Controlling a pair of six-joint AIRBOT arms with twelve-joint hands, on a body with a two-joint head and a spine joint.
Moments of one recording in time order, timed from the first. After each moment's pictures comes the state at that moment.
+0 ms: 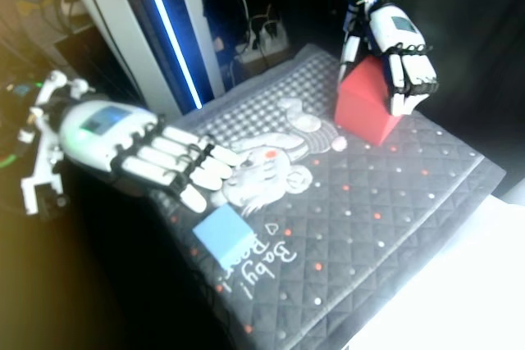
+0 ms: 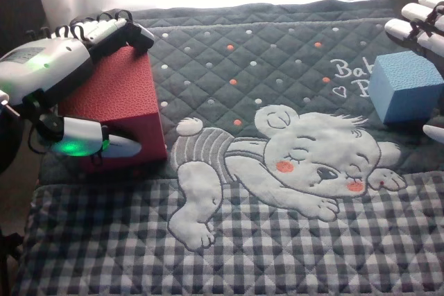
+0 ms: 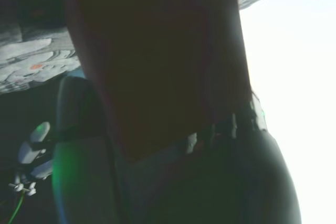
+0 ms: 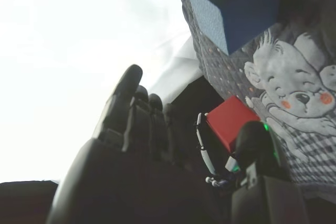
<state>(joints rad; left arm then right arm) 0.87 -0.92 1.04 -0.29 -0.81 1.10 -0.87 -0.71 0.83 0.20 0.96 -1.35</state>
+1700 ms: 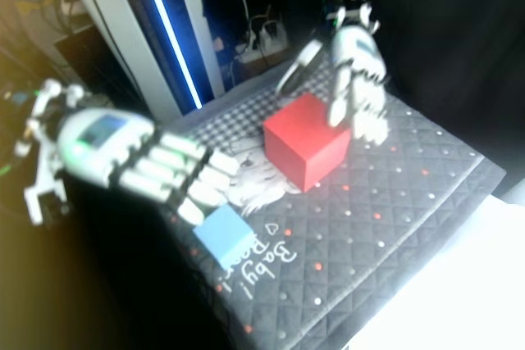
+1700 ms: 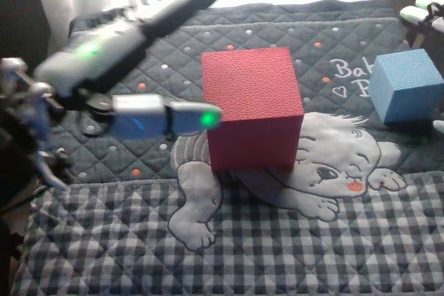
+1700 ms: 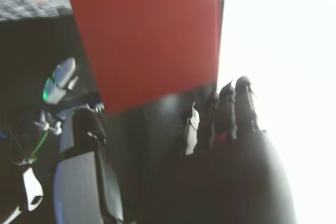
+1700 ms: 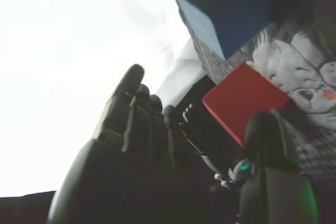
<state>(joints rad) 0.84 -1.02 1.08 -0.16 -0.99 0.87 -0.88 -0.77 0.95 0.22 0.96 -1.08</state>
